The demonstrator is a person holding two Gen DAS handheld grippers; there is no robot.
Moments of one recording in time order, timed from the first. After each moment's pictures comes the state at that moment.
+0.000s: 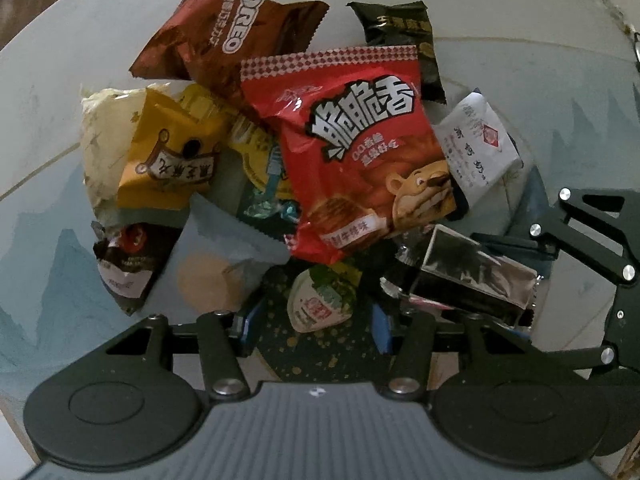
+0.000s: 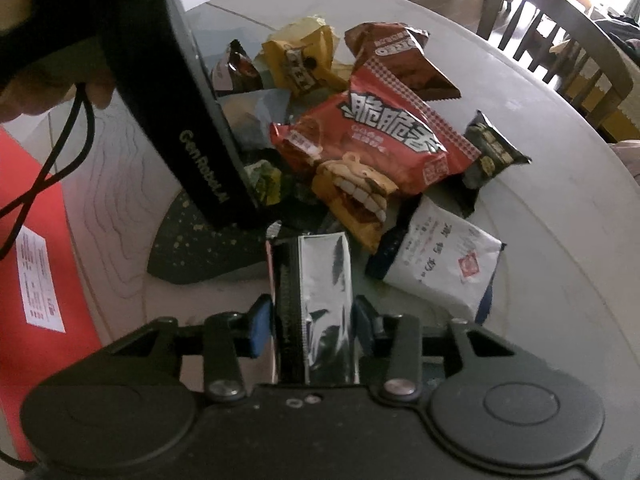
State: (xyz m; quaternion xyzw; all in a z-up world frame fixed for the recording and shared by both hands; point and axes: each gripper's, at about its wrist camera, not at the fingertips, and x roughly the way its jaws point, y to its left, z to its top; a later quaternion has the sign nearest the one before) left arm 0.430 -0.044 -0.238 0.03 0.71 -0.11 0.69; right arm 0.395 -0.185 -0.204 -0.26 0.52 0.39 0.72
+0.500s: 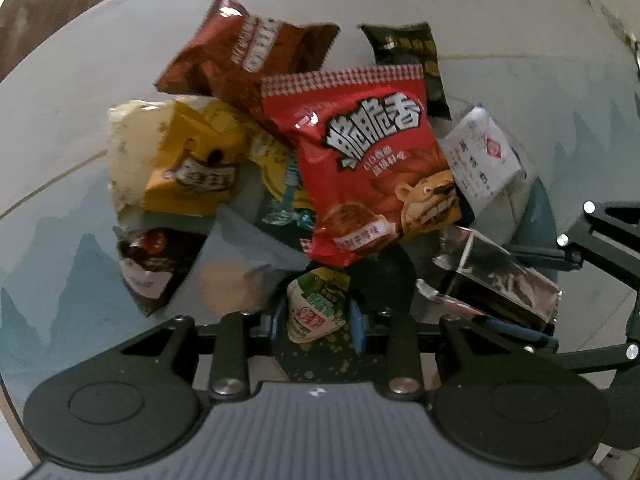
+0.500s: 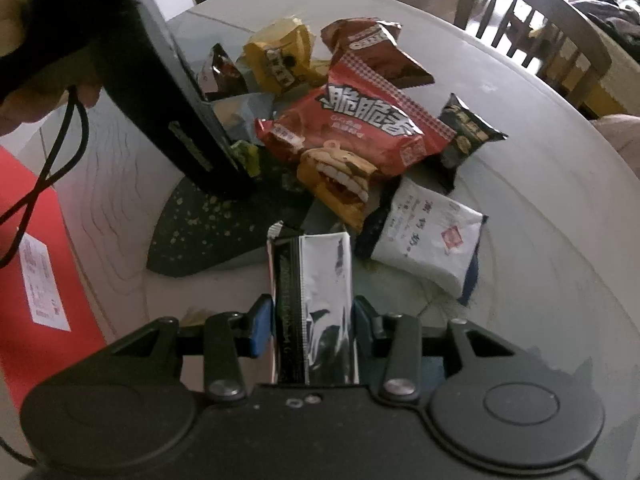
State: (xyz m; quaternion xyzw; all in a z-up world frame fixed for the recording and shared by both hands) left arm 0.418 -0.041 -0.228 0.04 0.68 -0.09 0.72; right arm 0.390 -0.192 -0.195 -0.23 0.53 0.36 0.73
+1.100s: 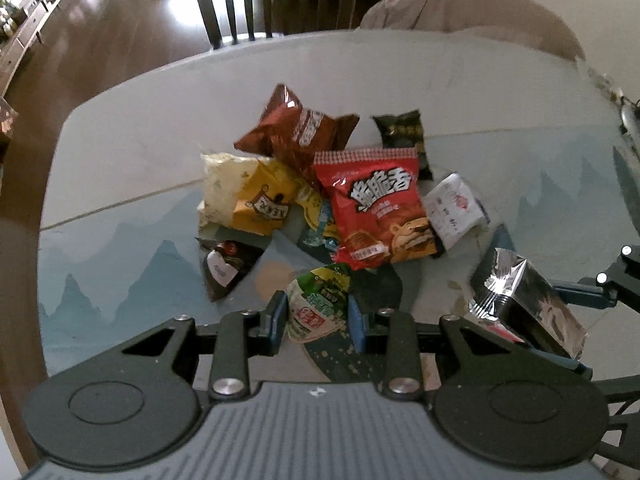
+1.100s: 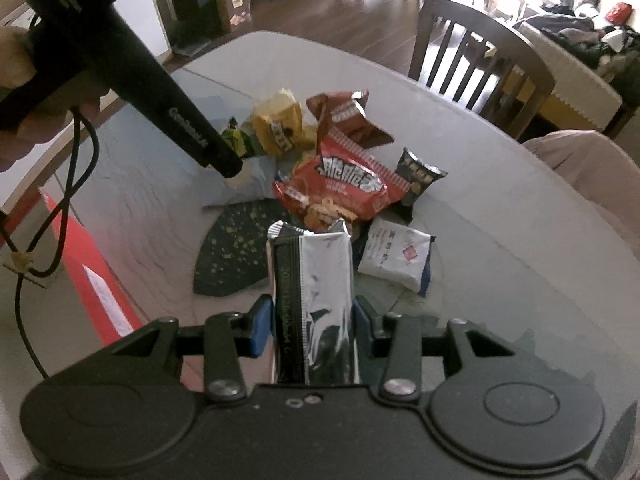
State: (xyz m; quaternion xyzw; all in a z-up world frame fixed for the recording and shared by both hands) left arm 0.378 -0.016 -0.118 0.02 0.61 -0.06 0.79; right arm 0.352 -0.197 -0.117 -0.22 0.48 0.32 0.79
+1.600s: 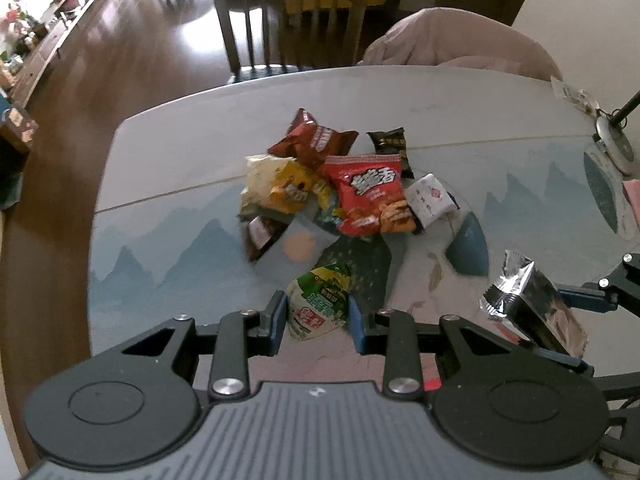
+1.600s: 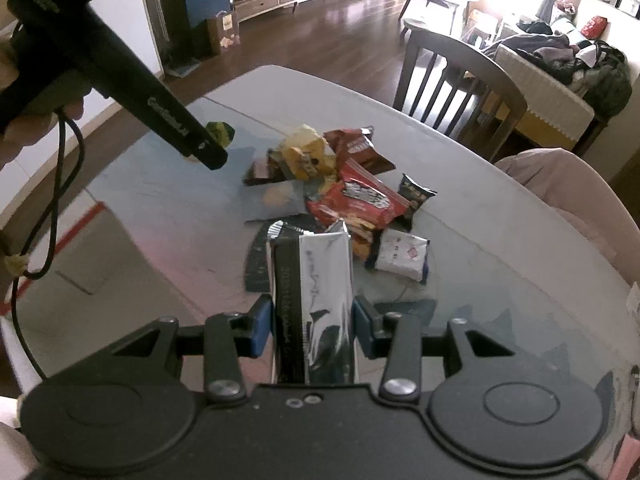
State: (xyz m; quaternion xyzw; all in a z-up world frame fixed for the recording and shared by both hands) left arm 0.301 0.006 -0.042 0.02 0.58 -0.05 0.81; right arm 0.271 -0.192 -0.054 -0.21 0.45 0.30 0.81
